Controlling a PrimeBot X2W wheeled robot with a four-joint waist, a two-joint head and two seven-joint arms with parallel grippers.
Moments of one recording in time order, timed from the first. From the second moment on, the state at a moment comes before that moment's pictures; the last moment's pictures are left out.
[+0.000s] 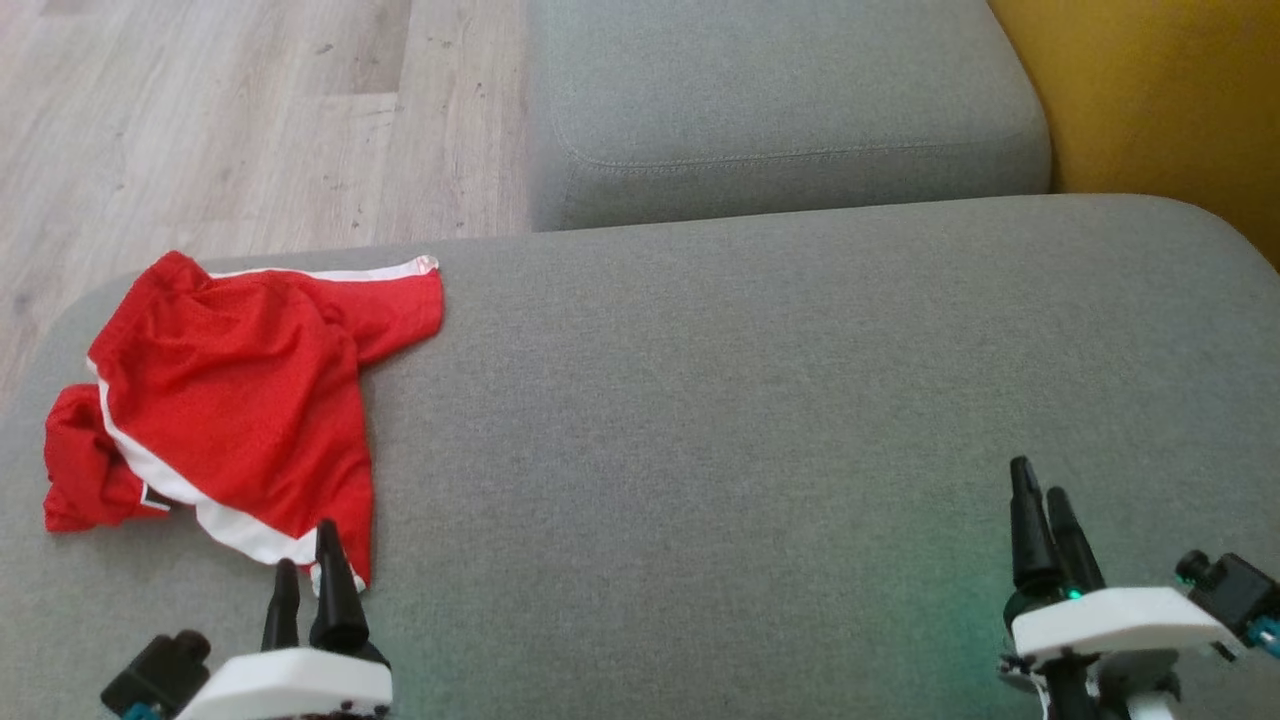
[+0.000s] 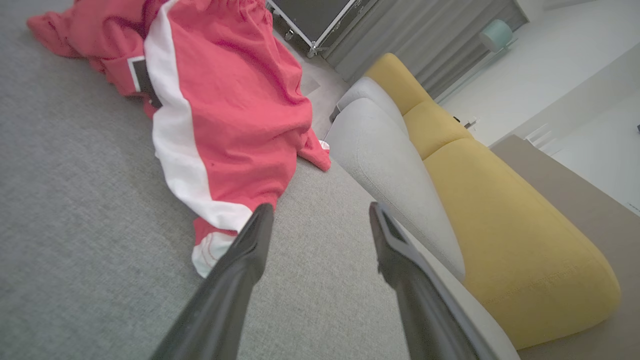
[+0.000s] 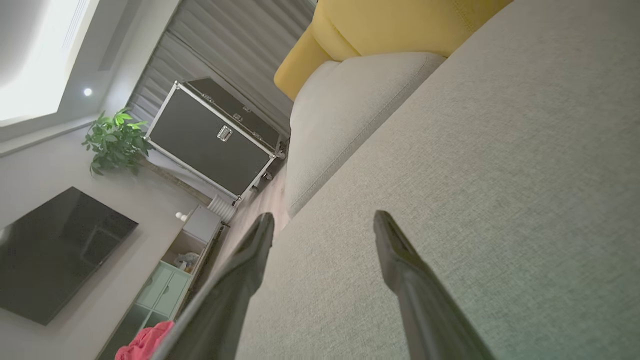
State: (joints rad) left arm 0.07 0.04 -0.08 0.21 -0.88 0.00 -0.06; right arm 0.03 -0.04 0.02 0.29 0.87 0.13 -0.06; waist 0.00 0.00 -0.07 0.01
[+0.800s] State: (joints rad) left arm 0.09 0.04 -0.14 0.18 -0.60 0.06 -0.13; right arm 0.04 -0.04 0.08 0.27 0.57 0.13 -0.13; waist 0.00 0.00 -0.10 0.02
